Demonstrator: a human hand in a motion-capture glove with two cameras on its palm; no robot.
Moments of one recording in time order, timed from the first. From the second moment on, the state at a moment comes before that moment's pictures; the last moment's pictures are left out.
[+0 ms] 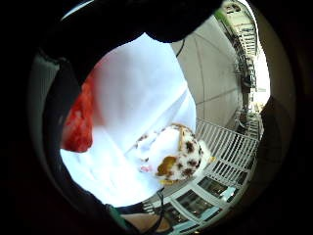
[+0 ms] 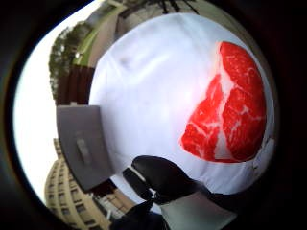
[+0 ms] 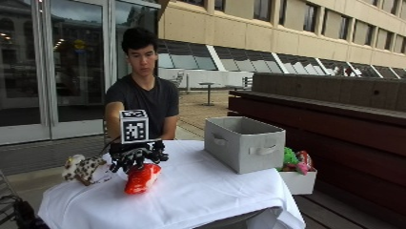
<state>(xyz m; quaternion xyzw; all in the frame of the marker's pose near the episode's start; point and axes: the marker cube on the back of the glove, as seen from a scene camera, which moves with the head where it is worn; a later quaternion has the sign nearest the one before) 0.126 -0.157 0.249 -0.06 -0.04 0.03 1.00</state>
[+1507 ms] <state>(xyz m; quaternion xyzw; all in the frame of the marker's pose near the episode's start) 0.020 -0.115 0.047 0.03 -0.01 0.04 1.00</state>
